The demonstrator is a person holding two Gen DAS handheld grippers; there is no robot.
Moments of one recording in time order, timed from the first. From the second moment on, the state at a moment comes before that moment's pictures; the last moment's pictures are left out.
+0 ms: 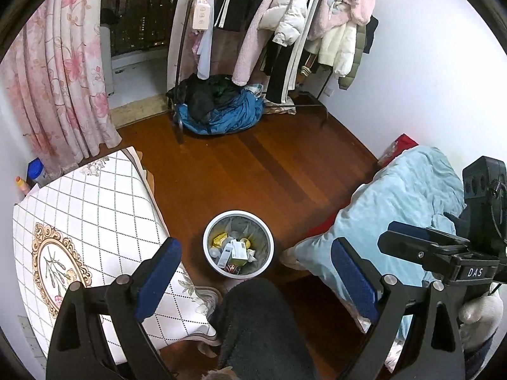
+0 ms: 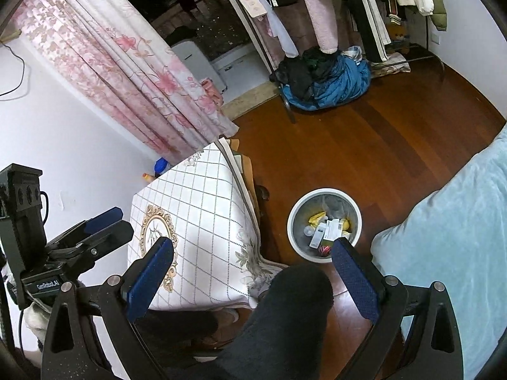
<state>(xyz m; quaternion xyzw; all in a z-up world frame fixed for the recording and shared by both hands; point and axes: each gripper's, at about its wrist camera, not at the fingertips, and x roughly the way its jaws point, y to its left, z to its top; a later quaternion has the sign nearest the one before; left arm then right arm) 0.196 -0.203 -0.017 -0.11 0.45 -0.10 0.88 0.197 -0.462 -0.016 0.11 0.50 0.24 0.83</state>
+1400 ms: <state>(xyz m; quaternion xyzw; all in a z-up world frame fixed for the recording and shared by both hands) 0.194 -0.204 -0.015 -0.11 0.45 -0.12 0.88 0.192 -0.471 -0.014 0.10 0.50 0.23 0.83</state>
